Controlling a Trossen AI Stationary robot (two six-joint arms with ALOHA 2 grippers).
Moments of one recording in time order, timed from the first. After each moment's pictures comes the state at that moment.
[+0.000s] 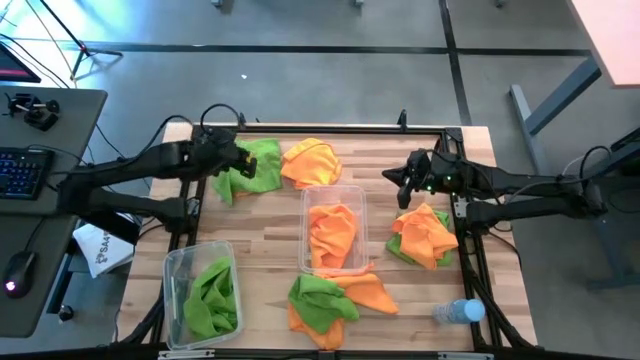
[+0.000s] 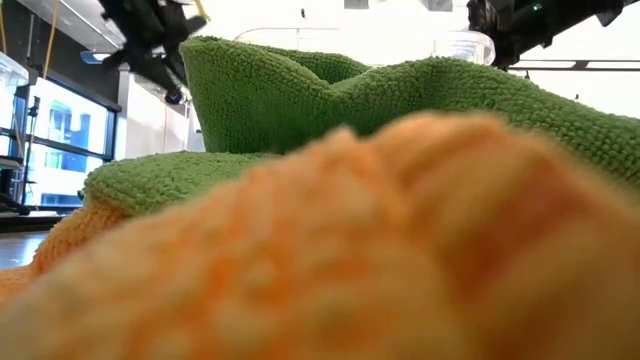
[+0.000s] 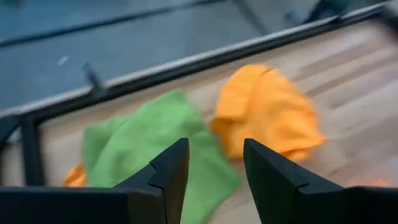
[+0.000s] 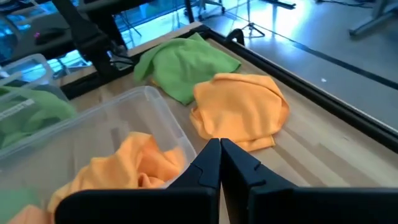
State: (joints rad) left arm 0.27 0.98 0.98 -0.89 -0.57 -0.70; right arm -0.15 0.83 0.66 -0.23 0.19 0.30
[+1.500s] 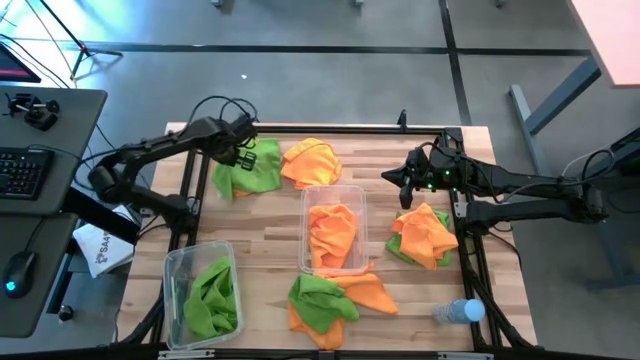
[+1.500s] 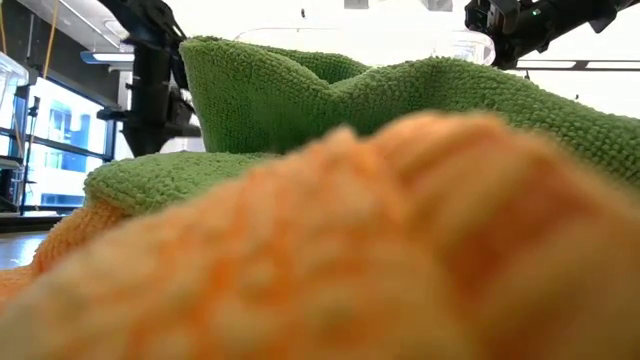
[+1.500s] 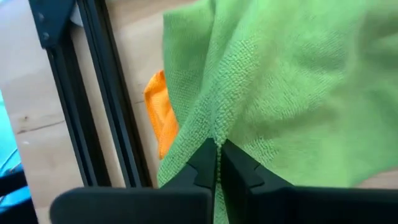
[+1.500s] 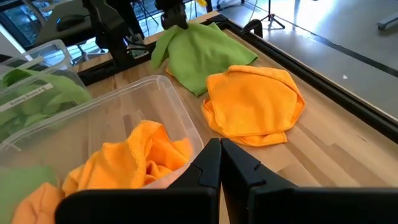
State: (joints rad) left arm 0.70 1.36 0.98 -1.08 -0.36 -0.56; right arm -0.22 0.83 0.66 -0.25 0.05 0.26
